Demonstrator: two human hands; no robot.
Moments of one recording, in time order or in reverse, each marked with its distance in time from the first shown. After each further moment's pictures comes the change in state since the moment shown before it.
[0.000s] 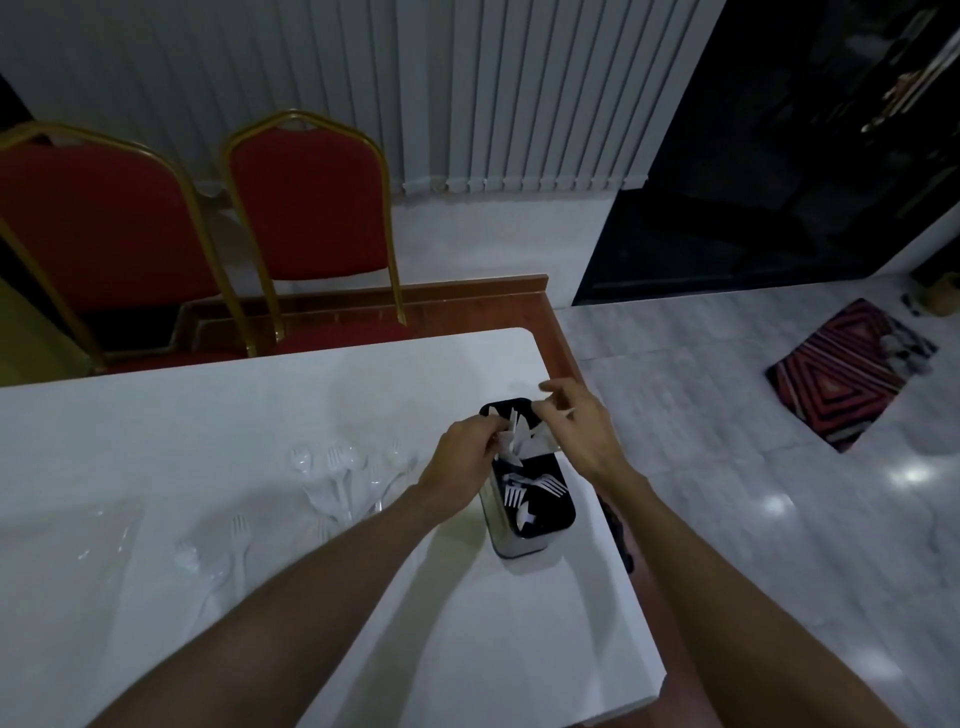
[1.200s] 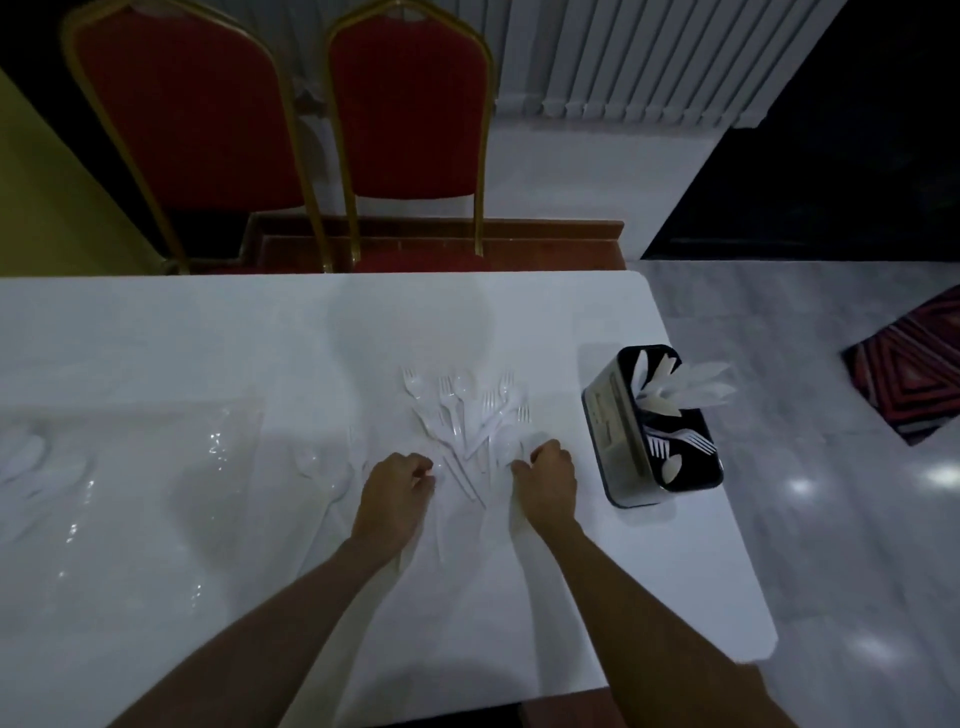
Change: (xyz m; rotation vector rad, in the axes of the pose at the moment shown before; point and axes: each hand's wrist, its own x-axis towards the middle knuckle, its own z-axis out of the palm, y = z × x) left_hand -0.169 -0.182 -0.054 -0.027 0.075 -0.506; right_hand -0.081 -0.015 0.231 -0.190 -0.088 0.343
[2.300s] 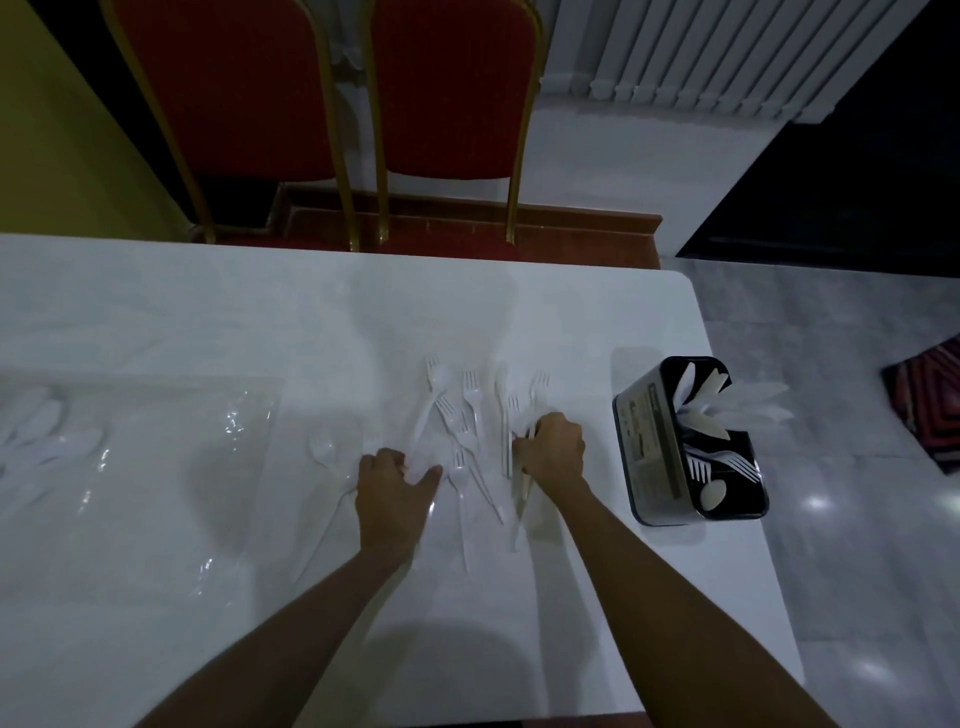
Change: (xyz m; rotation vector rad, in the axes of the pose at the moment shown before) left_hand 0.001 0.000 0.005 -0.122 0.313 -0.410; right_hand 0.042 -0.039 0.009 -0.041 -0.073 -0.052
